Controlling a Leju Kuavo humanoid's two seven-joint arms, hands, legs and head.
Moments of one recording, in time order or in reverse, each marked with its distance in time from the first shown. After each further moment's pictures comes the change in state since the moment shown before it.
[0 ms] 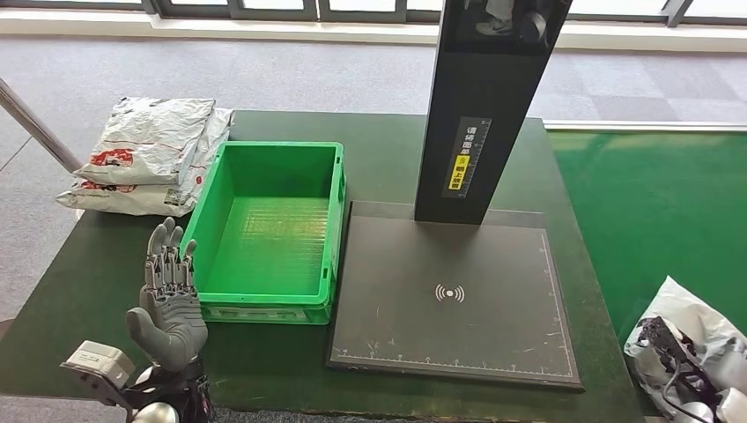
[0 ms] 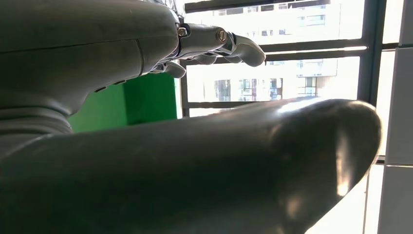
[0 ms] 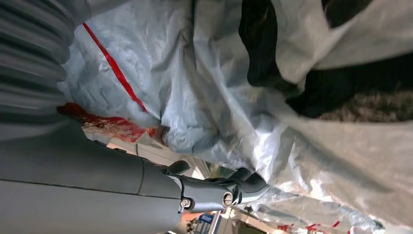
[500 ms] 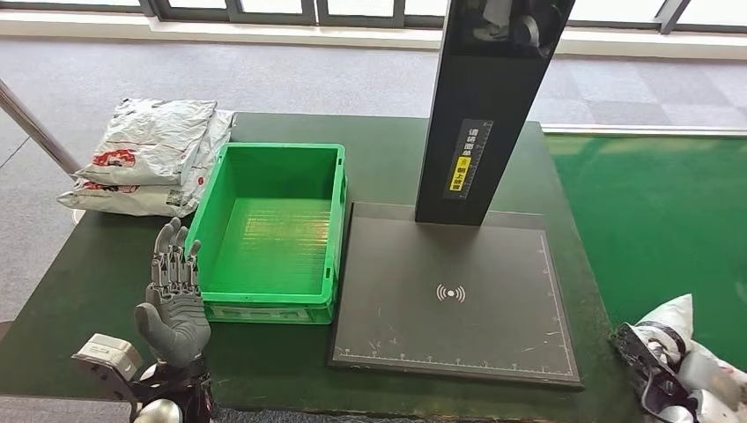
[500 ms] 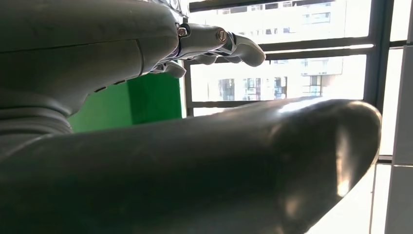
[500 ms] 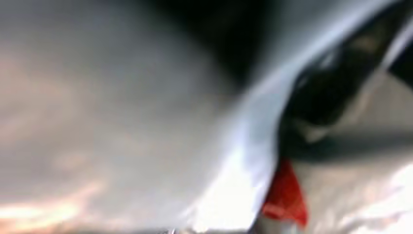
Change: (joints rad) left arm -0.014 0.001 0.000 0.028 -0.010 -0.013 0.014; right arm 0.007 0.052 0.008 0.012 -0.014 -0.005 -0.167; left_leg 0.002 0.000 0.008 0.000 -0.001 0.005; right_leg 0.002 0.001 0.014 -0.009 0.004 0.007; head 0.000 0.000
